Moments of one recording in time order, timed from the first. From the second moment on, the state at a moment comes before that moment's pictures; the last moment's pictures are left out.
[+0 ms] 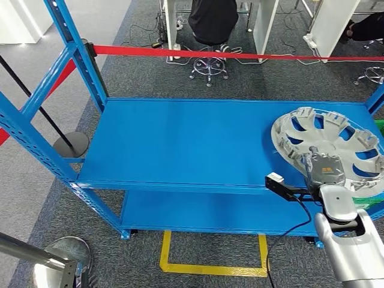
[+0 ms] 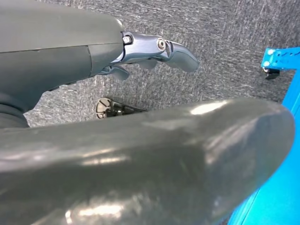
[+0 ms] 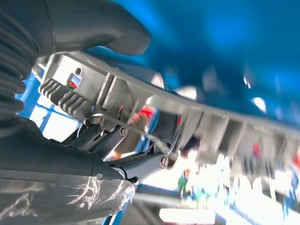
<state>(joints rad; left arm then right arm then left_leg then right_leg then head) -0.07 -0.18 1.34 -0.41 -0.96 -0.14 -0.26 -0.34 -0.25 0.18 -1.38 1.57 0.16 0.18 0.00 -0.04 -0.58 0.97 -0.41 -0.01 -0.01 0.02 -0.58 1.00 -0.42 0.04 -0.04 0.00</state>
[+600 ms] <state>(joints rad) -0.07 -0.20 1.35 -0.43 -0.97 -0.14 -0.26 -0.22 -0.24 0.14 -1.77 1.57 0.05 0.22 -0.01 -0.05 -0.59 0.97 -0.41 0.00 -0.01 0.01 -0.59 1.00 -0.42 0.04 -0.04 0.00</state>
